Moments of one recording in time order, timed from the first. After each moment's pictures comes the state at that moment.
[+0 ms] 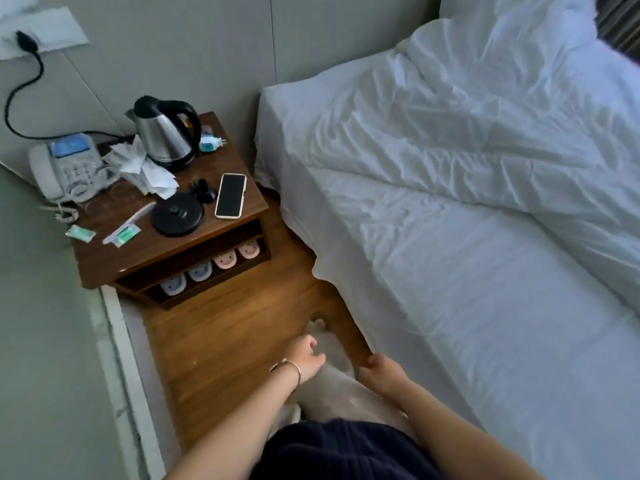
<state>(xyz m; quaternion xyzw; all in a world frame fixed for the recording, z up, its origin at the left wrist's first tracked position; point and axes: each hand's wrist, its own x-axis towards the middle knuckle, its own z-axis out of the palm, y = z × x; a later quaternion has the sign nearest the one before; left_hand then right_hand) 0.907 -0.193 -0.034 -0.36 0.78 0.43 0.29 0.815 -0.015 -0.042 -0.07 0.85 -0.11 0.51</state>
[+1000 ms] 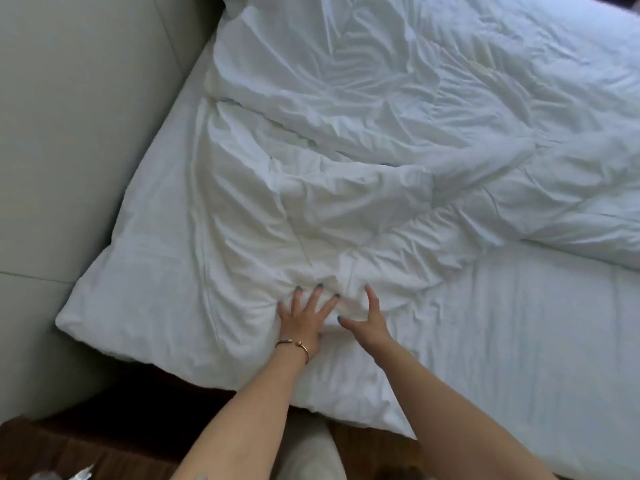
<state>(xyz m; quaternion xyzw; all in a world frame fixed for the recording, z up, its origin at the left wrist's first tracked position) 0.301 -0.434 -0.095 0.21 0.93 0.09 0.28 0.331 -0.286 -0.048 0.37 0.72 -0.52 0.26</state>
